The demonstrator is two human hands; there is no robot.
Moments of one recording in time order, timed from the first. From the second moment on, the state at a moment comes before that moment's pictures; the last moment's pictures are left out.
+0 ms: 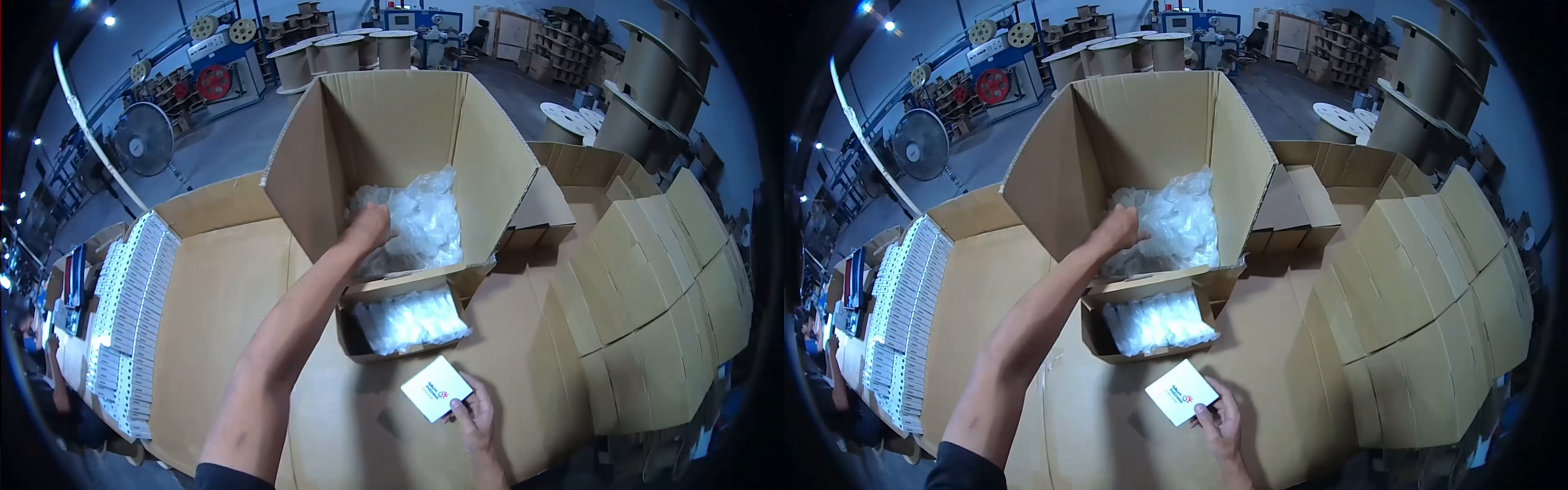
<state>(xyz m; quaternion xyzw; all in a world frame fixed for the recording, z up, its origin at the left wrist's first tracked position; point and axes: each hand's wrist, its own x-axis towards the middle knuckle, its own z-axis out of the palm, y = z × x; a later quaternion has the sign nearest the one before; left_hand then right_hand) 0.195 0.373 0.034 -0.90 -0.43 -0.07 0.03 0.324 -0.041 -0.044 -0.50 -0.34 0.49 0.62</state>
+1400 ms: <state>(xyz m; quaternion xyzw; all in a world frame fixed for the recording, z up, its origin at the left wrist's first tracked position) 0.089 0.018 0.027 -0.55 -0.47 -0.50 -0.47 0.280 -0.055 0.018 -0.55 -0.52 0.44 0.49</state>
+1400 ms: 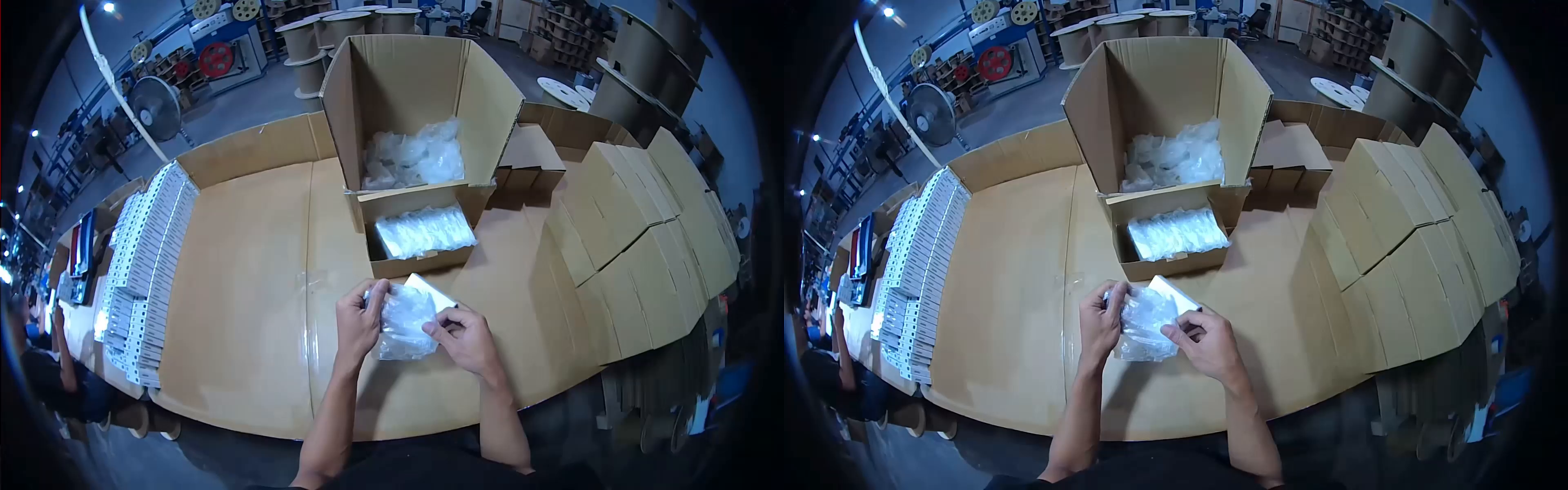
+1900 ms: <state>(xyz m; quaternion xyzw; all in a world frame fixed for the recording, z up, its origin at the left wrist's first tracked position) 0.080 0.006 0.002 -0.57 -0.51 -0.47 -0.44 0.257 -0.047 -0.004 -0.54 -0.38 0.41 0.63</state>
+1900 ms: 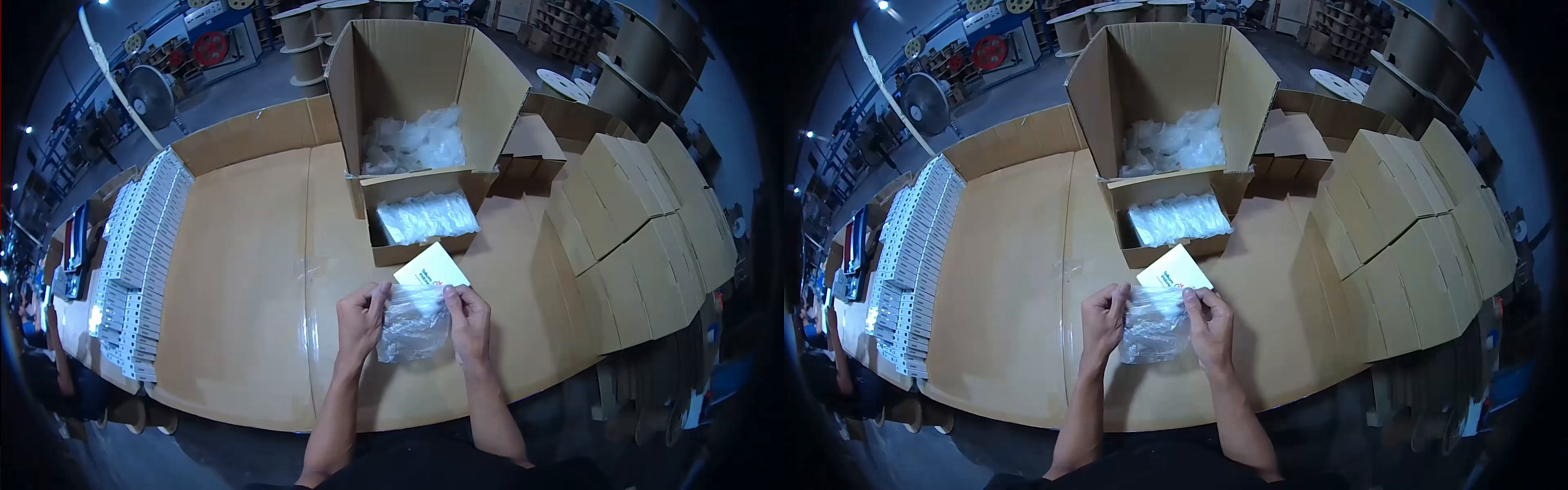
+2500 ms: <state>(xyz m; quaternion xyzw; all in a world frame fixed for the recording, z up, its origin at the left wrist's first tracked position) 0.040 -0.012 -0.004 -0.65 -0.42 -0.51 -0.39 0.261 -0.046 -0.014 -0.54 -0.26 0.44 0.68</state>
